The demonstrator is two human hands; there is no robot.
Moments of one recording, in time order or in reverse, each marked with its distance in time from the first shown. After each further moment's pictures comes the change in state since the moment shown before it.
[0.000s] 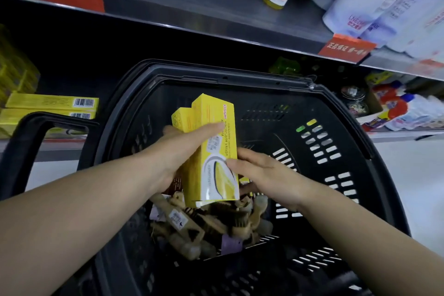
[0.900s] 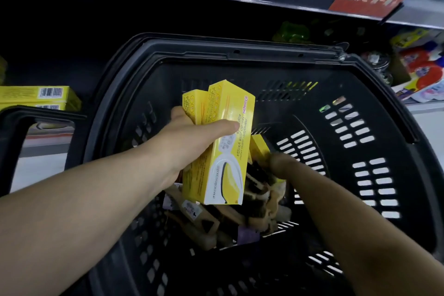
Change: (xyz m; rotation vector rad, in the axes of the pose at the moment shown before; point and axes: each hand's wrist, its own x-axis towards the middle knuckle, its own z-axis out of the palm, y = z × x) left_hand 0.027 0.002 0.043 0.140 0.047 0.109; right_hand 0.107 0.162 -0.121 -0.820 0.315 0.574
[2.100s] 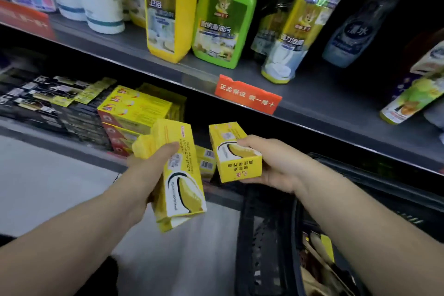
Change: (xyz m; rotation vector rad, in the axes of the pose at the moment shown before) left_hand -0.117 -0.017 -0.245 -0.549 0.594 -0.082; right_hand -0.258 -0.330 -0.086 0.774 -0.422 -0.590
